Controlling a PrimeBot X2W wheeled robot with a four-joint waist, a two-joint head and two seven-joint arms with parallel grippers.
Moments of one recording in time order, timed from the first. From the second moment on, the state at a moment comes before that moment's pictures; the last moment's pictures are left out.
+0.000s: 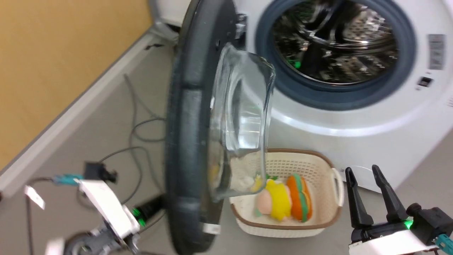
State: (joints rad) left arm -0.17 0.11 0.12 0.05 -1.29 -0.12 0.95; right arm 0.02 -0.09 0.06 0.02 0.28 0.13 -0.26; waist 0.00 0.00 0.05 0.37
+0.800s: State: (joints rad) left arm -0.14 0.05 -0.19 0.11 -1.50 -0.12 0.46; right arm 0.03 -0.10 0.08 0.01 0.28 0.13 -0.26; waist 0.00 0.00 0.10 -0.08
